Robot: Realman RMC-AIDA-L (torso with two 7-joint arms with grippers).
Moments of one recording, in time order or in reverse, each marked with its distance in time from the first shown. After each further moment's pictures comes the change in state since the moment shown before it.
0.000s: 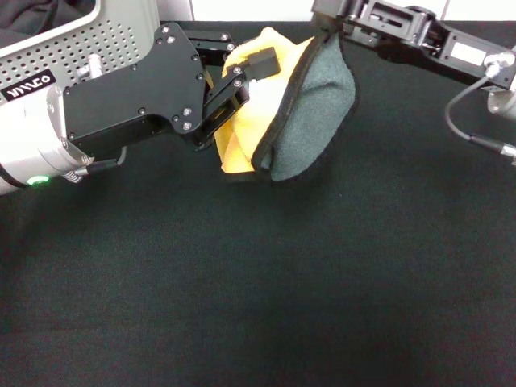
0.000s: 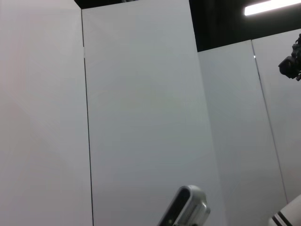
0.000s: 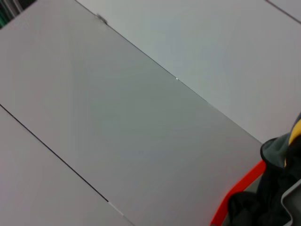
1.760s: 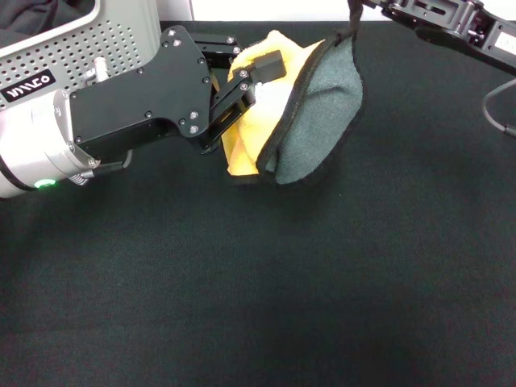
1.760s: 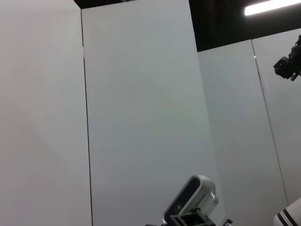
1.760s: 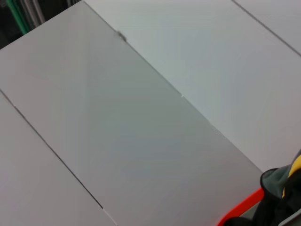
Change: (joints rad) left arm 0.001 -0.010 0.007 -0.001 -0.001 -0.004 0.012; right arm -0.070 -0.013 0.049 -0.093 -0.007 0.024 -0.047
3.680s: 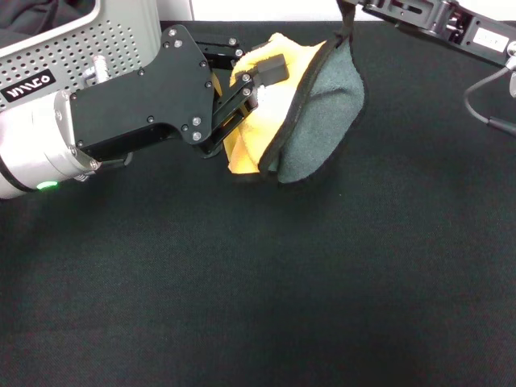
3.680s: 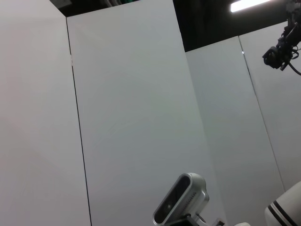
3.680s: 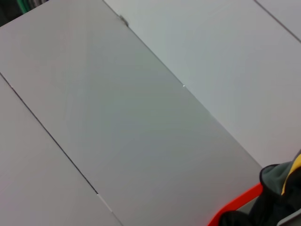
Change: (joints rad) left arm -0.004 0.000 0.002 -0.003 0.002 0.014 0.075; right arm 0.041 0.003 -0.002 0.005 -0.030 -0.023 -0.038
